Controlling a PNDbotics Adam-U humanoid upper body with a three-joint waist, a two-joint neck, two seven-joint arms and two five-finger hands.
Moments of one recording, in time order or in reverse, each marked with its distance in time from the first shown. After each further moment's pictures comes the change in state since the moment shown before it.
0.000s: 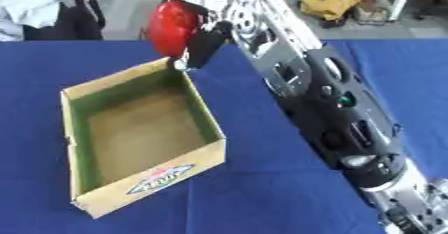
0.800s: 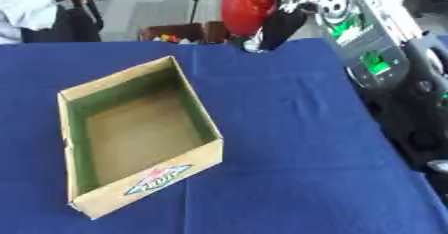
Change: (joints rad) left arm 0.025 0.001 0.006 0.000 -0.007 0.010 0.012; right arm 0.052 -0.201 -0.042 -0.148 -0.033 0.004 -0.001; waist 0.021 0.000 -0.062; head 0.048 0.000
